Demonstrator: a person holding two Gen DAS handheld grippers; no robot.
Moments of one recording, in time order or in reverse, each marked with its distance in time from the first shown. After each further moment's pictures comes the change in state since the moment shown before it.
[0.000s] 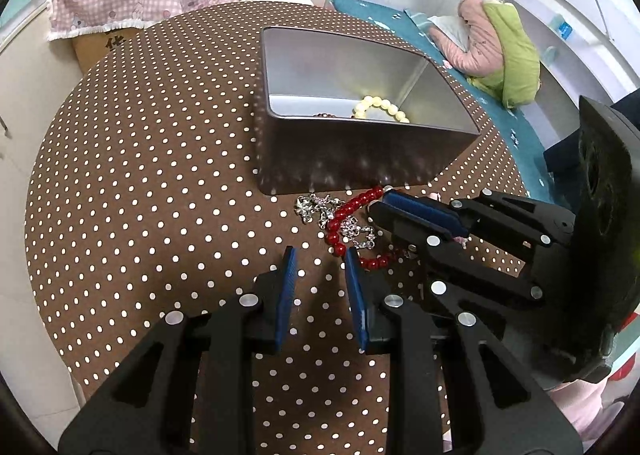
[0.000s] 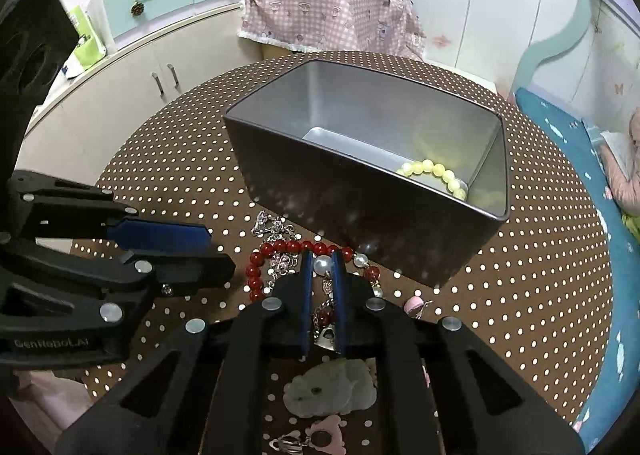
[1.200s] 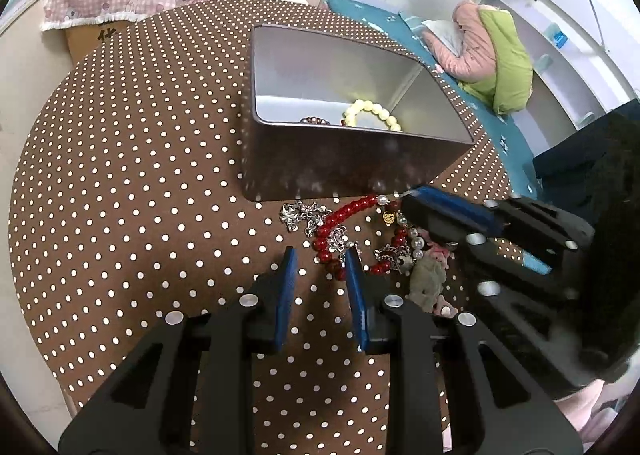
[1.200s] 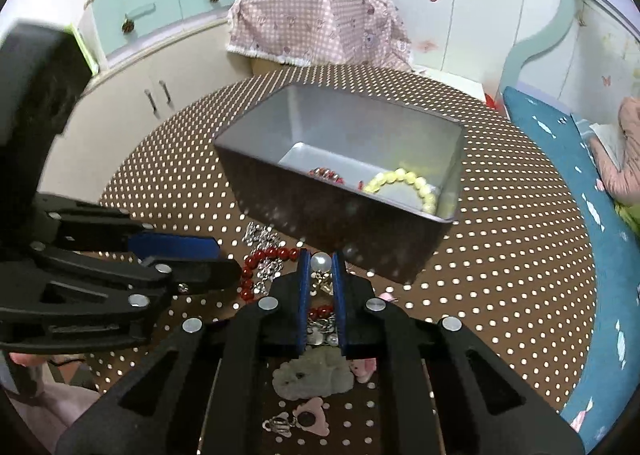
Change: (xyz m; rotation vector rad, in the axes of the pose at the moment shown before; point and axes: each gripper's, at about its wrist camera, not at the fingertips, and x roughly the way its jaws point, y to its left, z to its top) left arm 0.009 0.001 0.011 -0.027 0.007 -0.052; right arm -0.030 -0.016 0.002 0.080 -0.048 0.002
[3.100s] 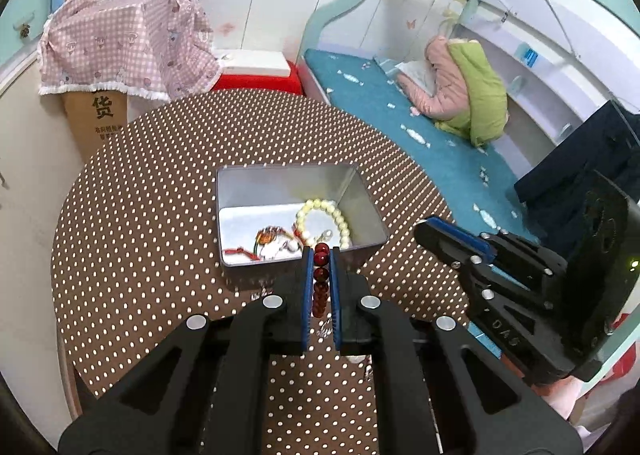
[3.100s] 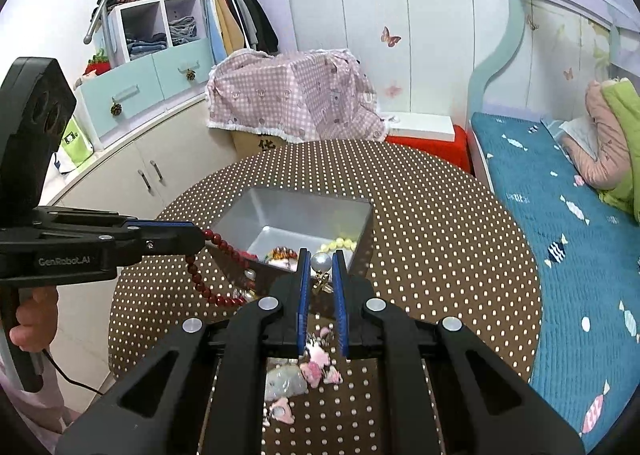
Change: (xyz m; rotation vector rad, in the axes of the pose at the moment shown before) left arm -0.082 -0.046 0.047 0.090 -0.191 -0.029; right arm -0.068 -0.034 0.021 0.103 -0.206 -0.030
